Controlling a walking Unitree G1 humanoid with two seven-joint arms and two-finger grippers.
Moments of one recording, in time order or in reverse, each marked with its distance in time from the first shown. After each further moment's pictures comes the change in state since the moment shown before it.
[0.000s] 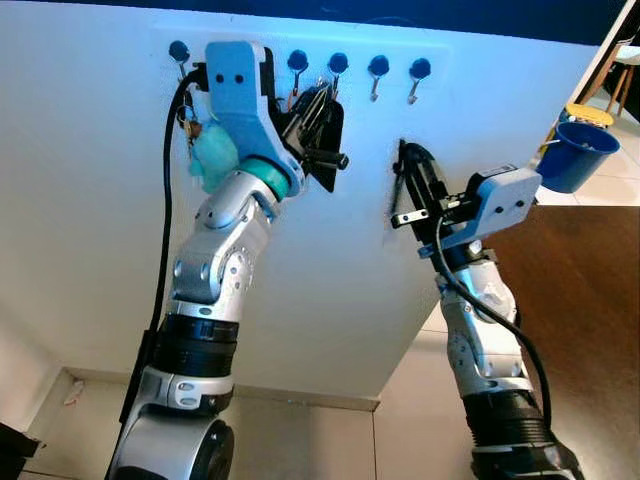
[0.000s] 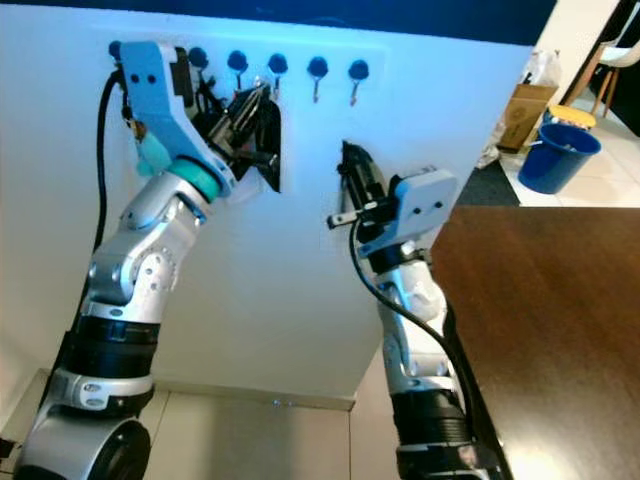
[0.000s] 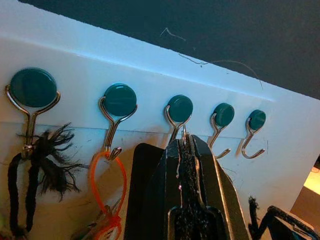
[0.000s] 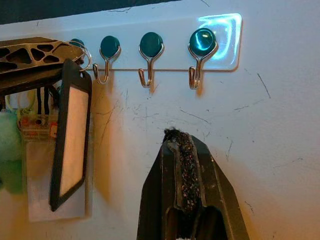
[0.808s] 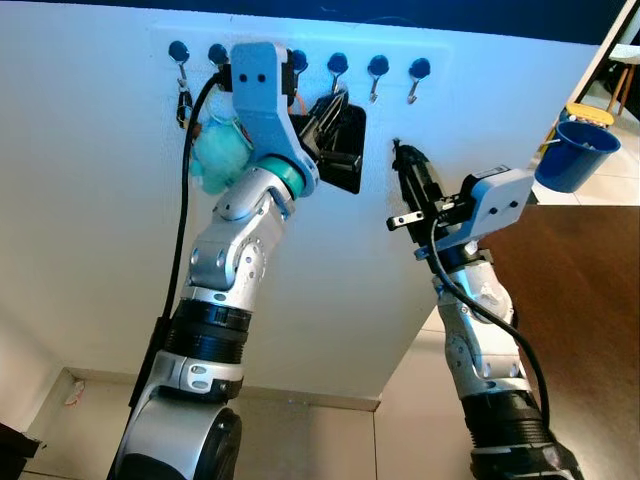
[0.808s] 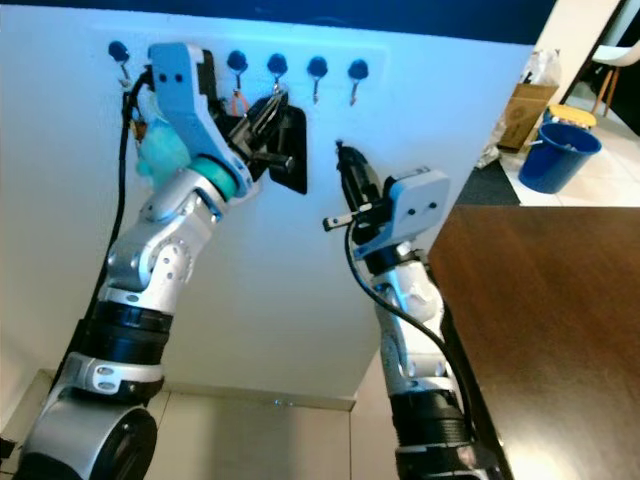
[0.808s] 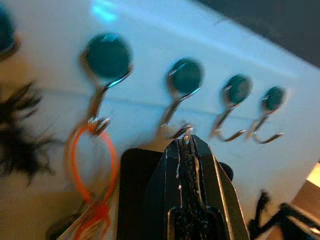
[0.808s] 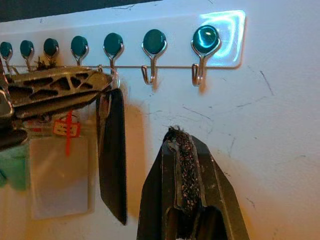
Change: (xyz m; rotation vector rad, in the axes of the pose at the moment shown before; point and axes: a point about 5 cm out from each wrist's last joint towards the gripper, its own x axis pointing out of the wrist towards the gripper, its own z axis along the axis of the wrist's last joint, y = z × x) left arm 0.010 0.005 -0.017 -0.053 0.083 0.042; right arm 0.000 0.003 -0.001 0.001 0.007 0.016
